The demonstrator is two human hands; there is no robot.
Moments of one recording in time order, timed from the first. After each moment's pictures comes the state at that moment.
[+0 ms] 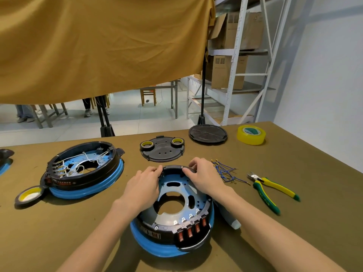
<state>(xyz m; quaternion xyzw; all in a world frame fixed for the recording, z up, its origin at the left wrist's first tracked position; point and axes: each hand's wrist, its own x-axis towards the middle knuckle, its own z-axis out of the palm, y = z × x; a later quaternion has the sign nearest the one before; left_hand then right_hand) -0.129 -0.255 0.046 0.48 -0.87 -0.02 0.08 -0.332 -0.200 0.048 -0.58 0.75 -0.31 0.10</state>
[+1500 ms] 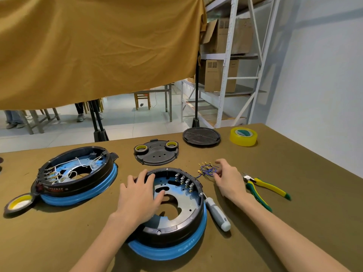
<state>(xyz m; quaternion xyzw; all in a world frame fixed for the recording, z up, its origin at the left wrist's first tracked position) -0.128 -0.233 0.039 0.52 -0.85 0.04 0.05 -0.414 -0.170 0.018 -0.52 0.80 -0.31 -0.01</state>
